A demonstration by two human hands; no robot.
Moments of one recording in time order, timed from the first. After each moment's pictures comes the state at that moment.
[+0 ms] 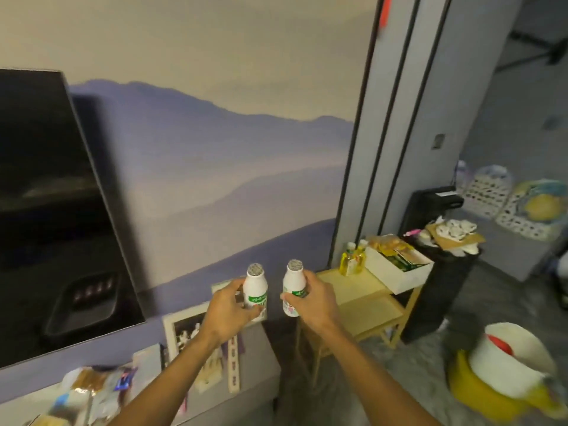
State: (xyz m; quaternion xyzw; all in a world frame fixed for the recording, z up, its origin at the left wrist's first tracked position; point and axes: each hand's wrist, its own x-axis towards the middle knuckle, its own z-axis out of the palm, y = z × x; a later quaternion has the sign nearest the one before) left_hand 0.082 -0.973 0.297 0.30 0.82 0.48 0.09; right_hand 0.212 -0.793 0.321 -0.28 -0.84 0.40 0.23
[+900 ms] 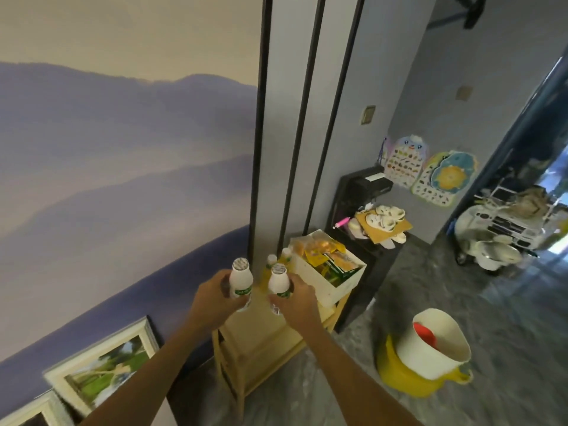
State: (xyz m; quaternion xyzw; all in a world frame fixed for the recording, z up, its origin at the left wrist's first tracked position) left_hand -0.049 -0.543 0.231 0.38 0.77 0.47 0.19; right_hand 0.126 -0.413 0.255 -0.44 -0.79 0.37 0.22
